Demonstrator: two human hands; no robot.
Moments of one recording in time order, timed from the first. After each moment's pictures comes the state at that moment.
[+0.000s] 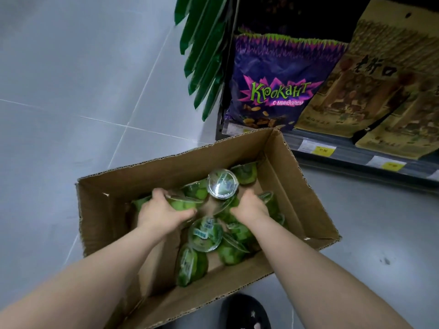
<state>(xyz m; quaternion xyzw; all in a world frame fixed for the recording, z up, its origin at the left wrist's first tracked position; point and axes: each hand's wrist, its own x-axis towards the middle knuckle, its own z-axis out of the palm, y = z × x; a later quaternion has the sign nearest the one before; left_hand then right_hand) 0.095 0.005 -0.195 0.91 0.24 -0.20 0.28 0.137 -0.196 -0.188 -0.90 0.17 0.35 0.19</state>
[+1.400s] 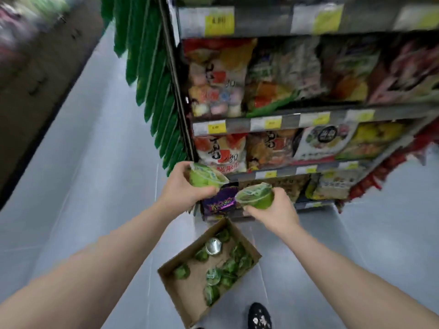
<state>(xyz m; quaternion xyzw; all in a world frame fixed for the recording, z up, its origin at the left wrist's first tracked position) 0.165 -0.041 0.444 0.84 -0.01 -0.13 0.53 0.087 -0.256 0.411 -0.88 0.26 0.06 0.39</state>
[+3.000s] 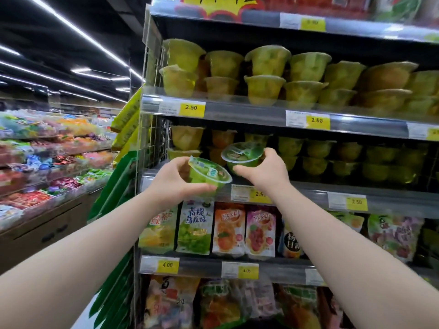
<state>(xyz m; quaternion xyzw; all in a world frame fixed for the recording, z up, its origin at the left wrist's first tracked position) 0.274 -0.175 0.865 0.80 -0.20 0.20 0.52 0.279 -0.385 0.895 -0.86 -0.02 -0.31 0.41</state>
